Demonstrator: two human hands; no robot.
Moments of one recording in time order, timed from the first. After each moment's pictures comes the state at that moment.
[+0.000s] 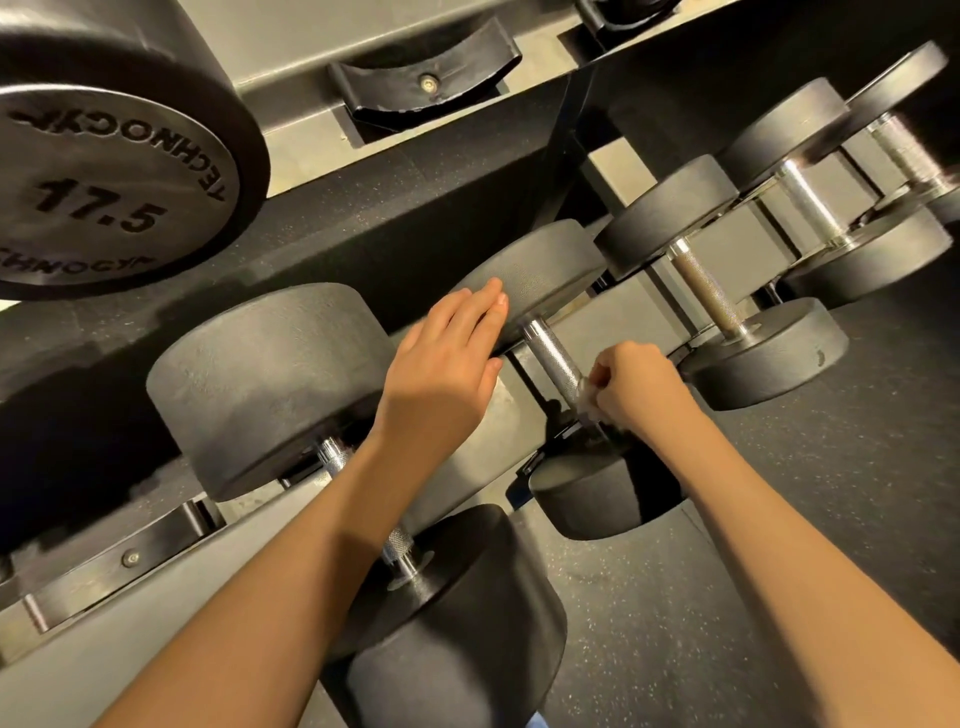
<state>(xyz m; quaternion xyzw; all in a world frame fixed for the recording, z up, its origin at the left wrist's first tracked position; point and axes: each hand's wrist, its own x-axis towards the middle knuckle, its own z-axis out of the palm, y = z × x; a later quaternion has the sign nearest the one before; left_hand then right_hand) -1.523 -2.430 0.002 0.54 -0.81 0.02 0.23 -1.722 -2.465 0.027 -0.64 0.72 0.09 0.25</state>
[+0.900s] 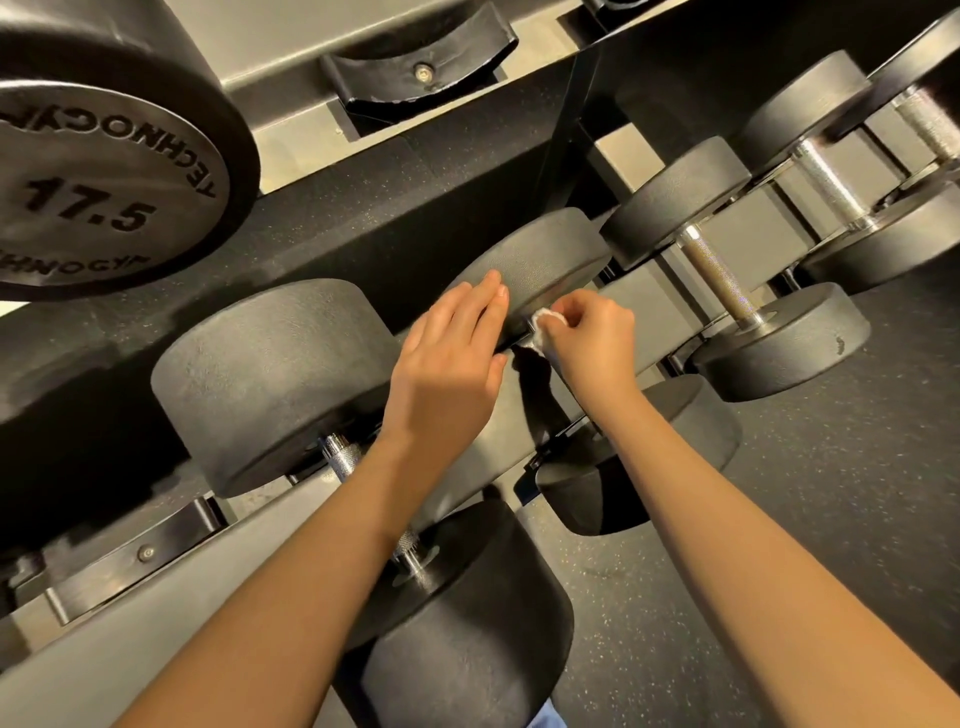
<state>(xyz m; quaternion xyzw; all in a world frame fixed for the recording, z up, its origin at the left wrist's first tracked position) -1.532 -2.427 0.000 0.55 -0.80 0.07 0.24 -1.685 -2.481 -0.004 -0.61 0.70 -0.27 0.26</state>
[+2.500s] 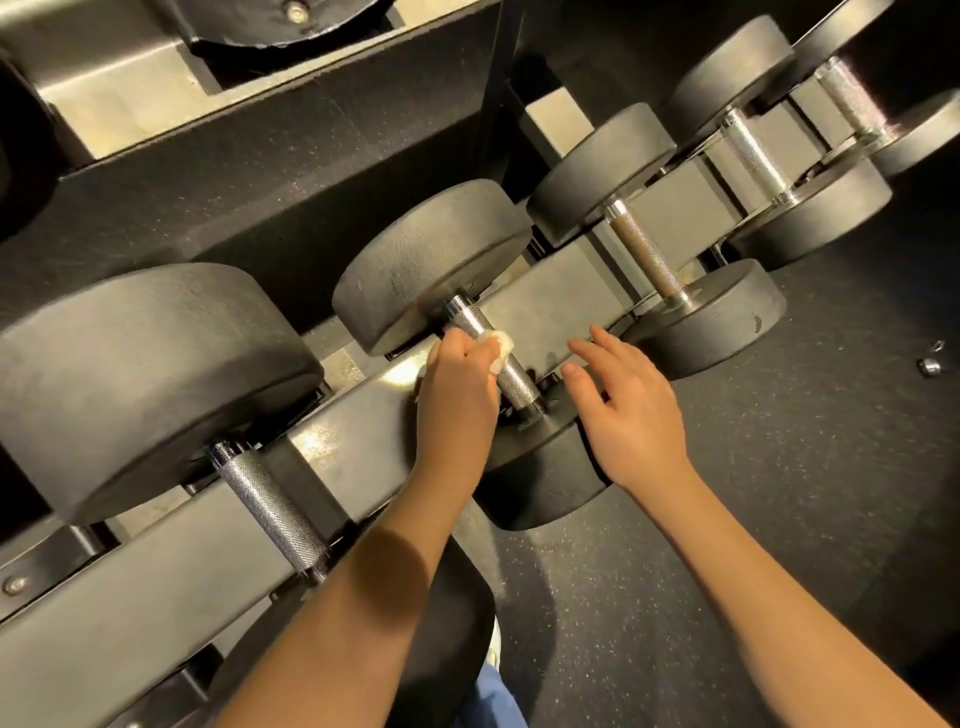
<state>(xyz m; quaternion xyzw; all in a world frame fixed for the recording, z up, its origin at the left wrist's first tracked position) -1.629 -2.426 -0.039 0.68 -0.60 -0.26 0.32 -1.777 -2.410 0.011 -0.66 0.70 -0.14 0.22</state>
